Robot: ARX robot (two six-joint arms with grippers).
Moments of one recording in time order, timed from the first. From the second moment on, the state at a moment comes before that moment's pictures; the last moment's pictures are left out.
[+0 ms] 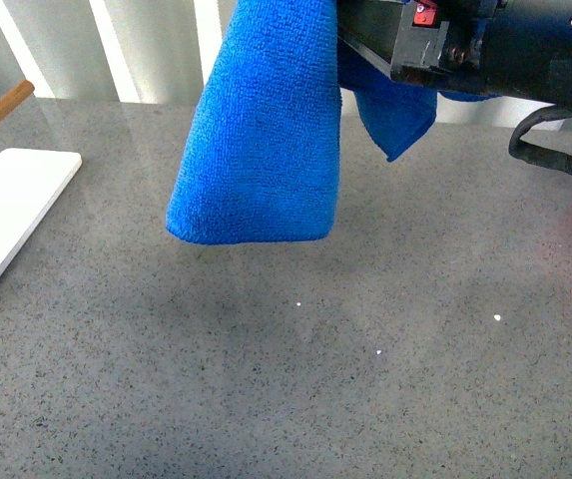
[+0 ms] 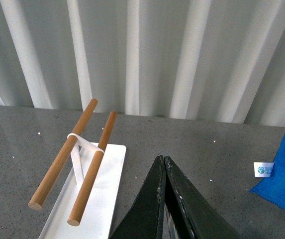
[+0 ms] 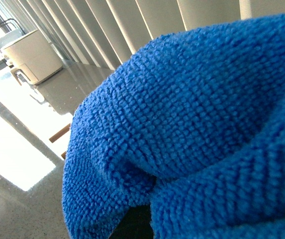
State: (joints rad) left arm 0.00 0.63 0.05 0.57 0.00 -0.01; right arm 0.38 1.71 0.68 0.91 -0.55 0.32
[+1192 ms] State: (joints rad) left arm 0.00 0.19 0.02 0.19 0.00 -0.01; right arm 0.36 1.67 0.65 0.89 -0.54 0.32
